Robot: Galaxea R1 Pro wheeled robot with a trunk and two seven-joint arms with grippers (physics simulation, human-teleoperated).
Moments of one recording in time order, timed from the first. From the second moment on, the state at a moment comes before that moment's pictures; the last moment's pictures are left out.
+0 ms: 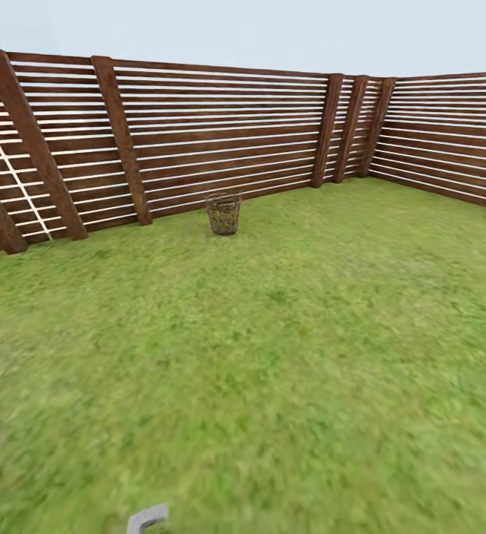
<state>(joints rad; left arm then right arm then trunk) -0.20 -0.05 0.08 -0.67 0.23 0.42 0.09 -0.18 -0.01 0.01 -0.38 0.03 -0.23 -0.01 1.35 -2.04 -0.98</state>
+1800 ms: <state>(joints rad) -0.20 -0.05 0.08 -0.51 0.24 0.28 0.09 -0.18 -0.01 0.01 -0.38 0.01 -0.24 -0.01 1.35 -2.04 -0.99</state>
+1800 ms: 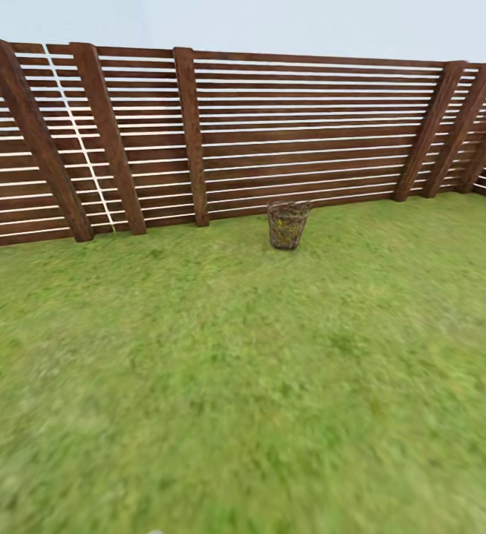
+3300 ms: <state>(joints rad) -0.20 -0.05 0.08 -0.51 0.24 0.28 0.09 -0.18 -0.01 0.01 -0.37 0.01 -0.24 0.00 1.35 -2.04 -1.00</state>
